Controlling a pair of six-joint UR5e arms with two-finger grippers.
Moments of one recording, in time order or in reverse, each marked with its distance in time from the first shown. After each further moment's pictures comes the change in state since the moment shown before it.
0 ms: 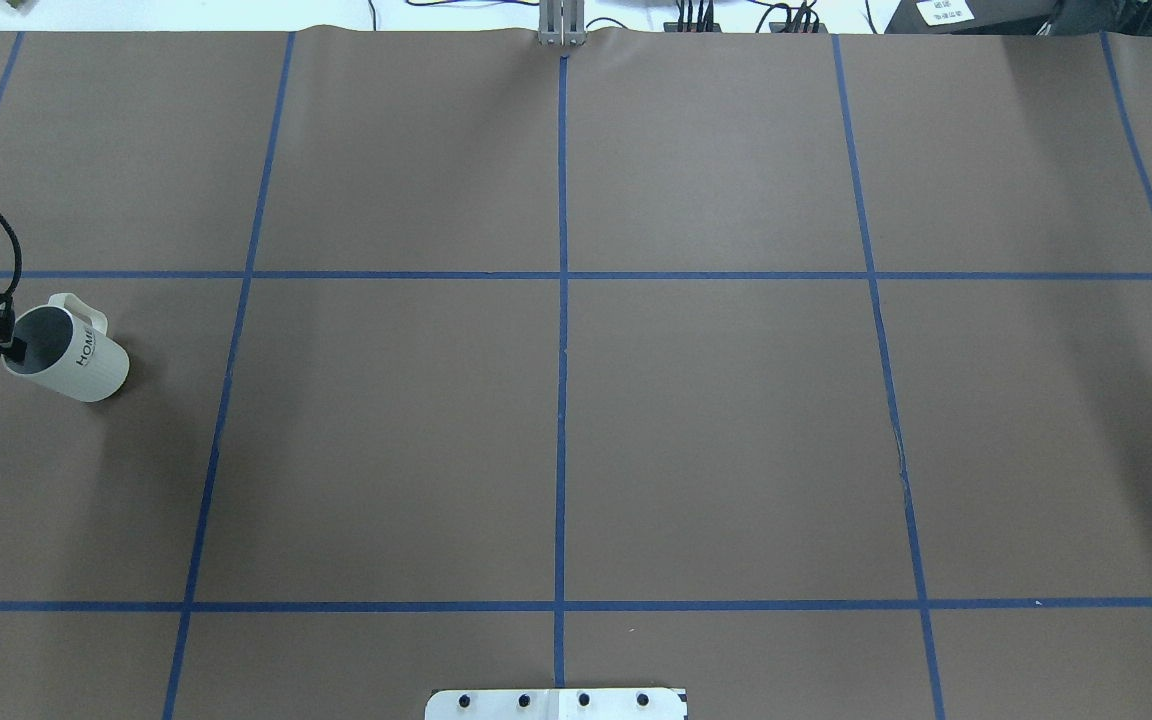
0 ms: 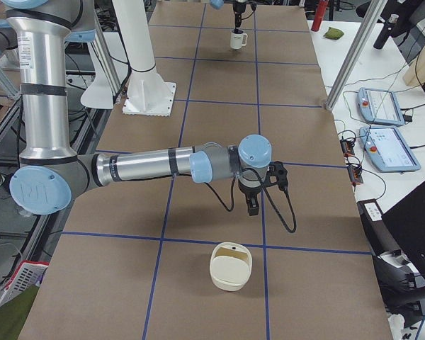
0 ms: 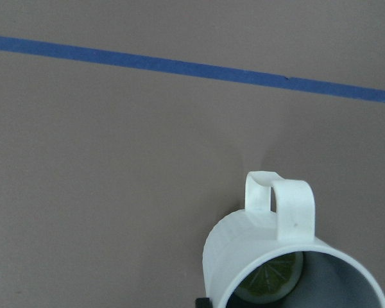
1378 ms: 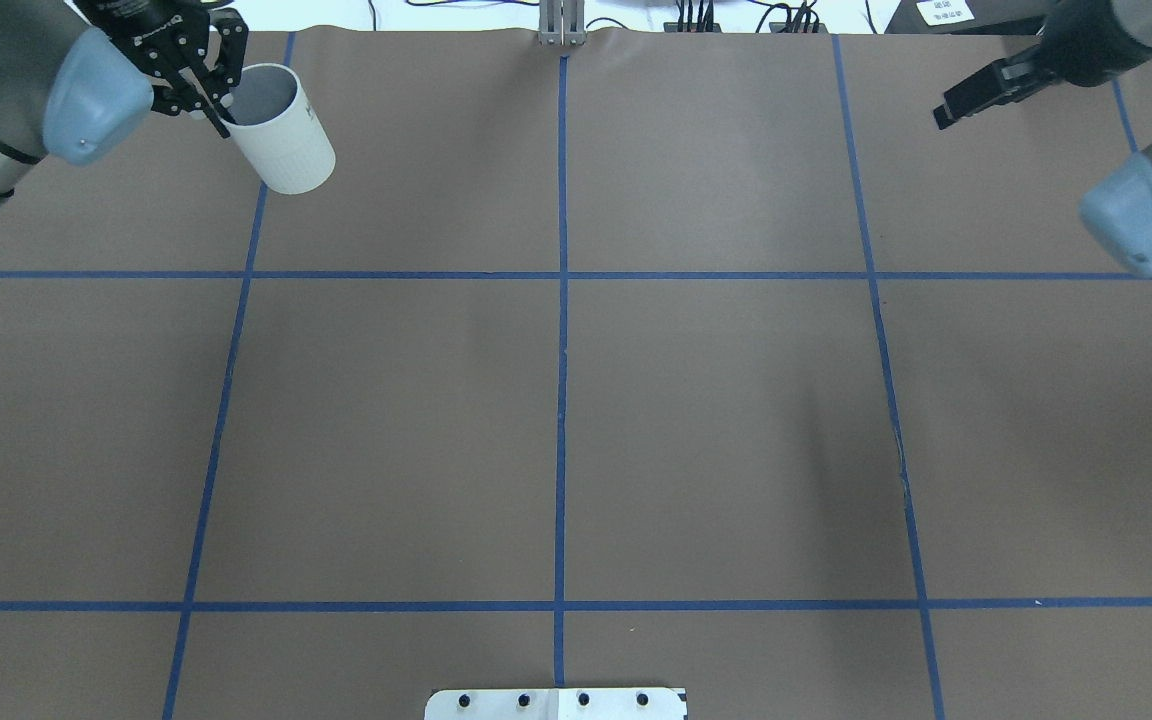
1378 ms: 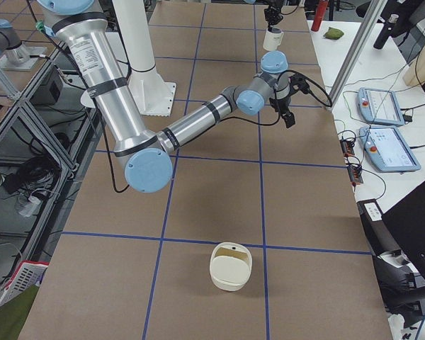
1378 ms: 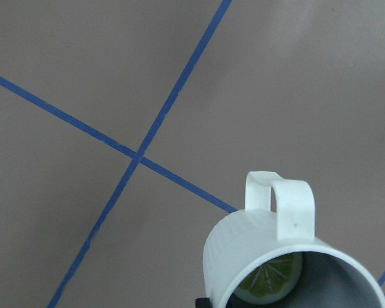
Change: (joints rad) left arm -0.021 -0.747 0.238 0.553 -0.016 -0.455; right arm -0.409 0.419 -0.011 0.308 -0.327 0.463
